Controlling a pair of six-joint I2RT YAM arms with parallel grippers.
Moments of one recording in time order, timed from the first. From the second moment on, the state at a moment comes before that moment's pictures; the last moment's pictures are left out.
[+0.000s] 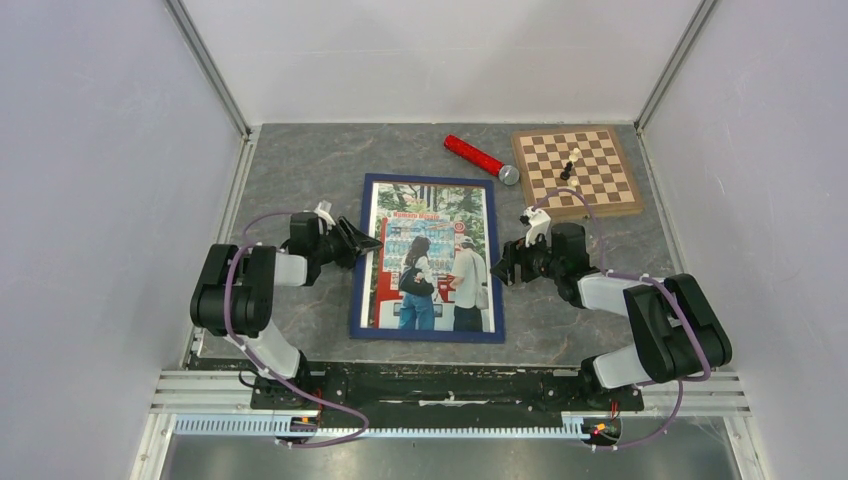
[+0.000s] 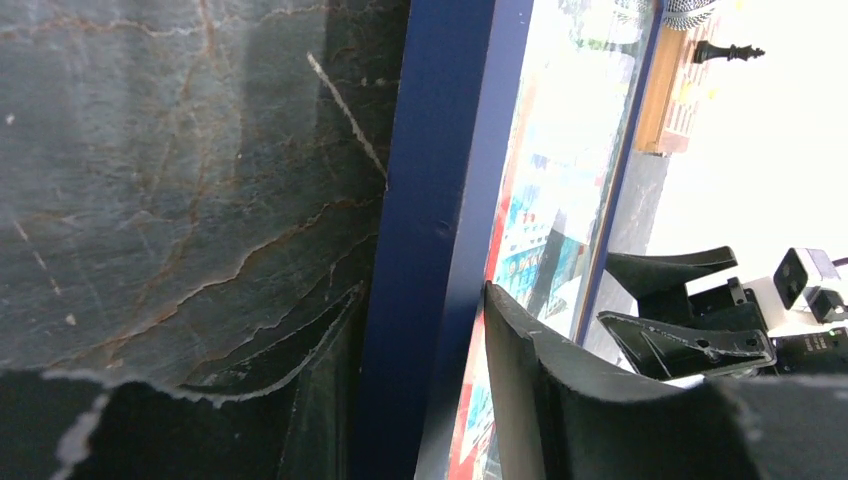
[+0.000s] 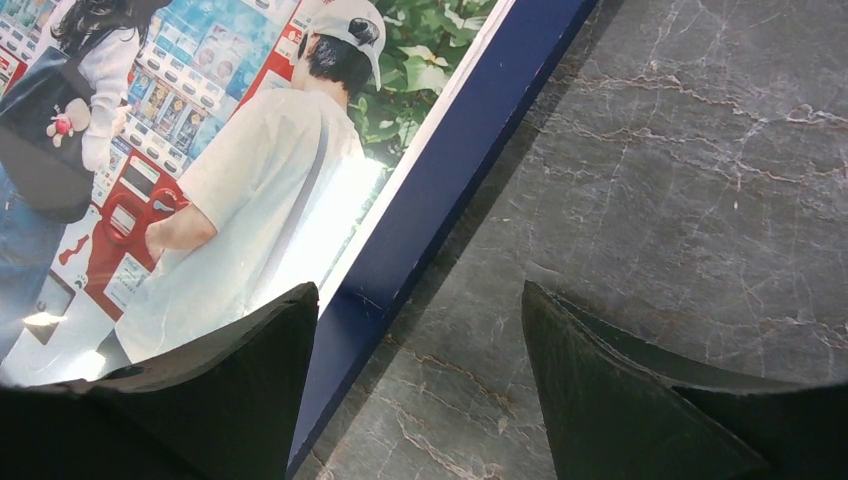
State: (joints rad) left arm -0.06 1.67 0.53 0.47 0.57 -0.81; right arm 0.24 1.44 0.41 0.41 -0.48 0.06
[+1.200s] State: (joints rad) left arm -0.04 1.51 0.56 0.21 0.34 -0.71; right arm 0.22 1.44 0.43 0.41 -0.50 0.06
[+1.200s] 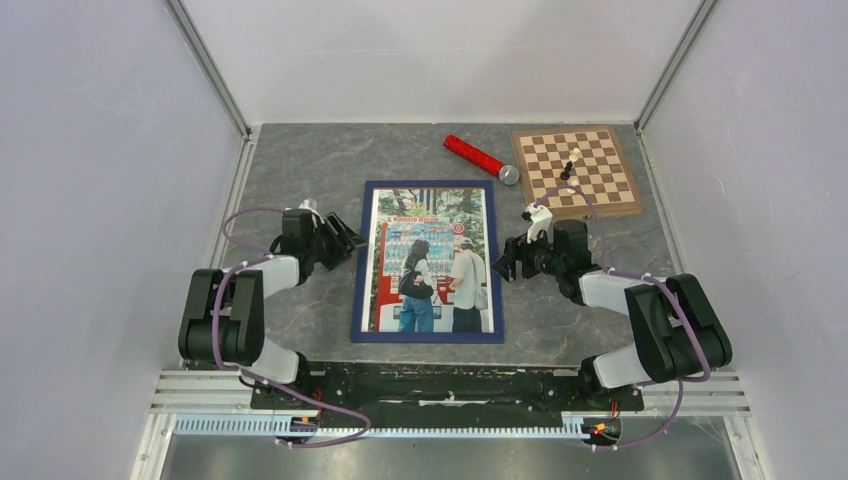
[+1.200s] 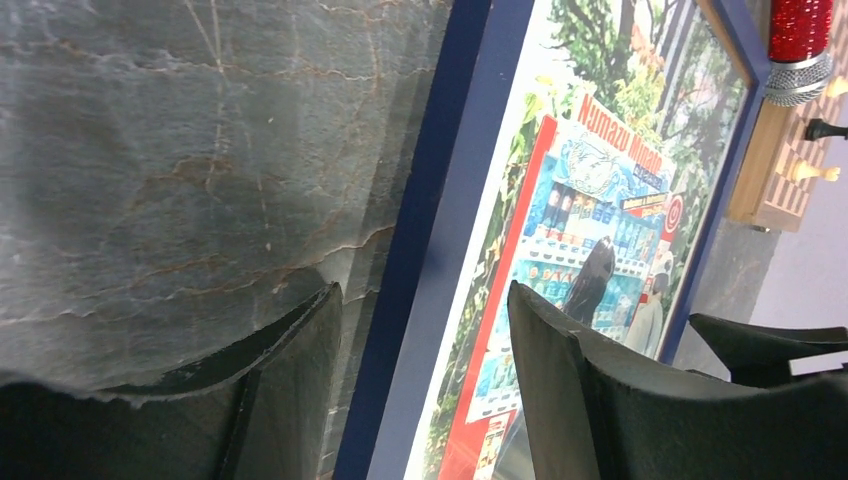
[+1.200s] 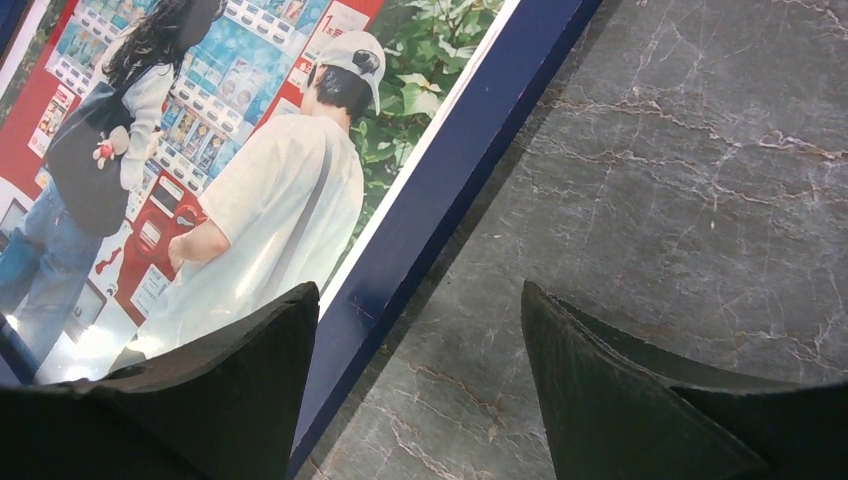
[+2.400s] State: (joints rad) left arm -0.07 1.47 0.60 0.05 0.40 -0.55; right arm 0.22 1.48 0.47 0.34 -0.59 0.00
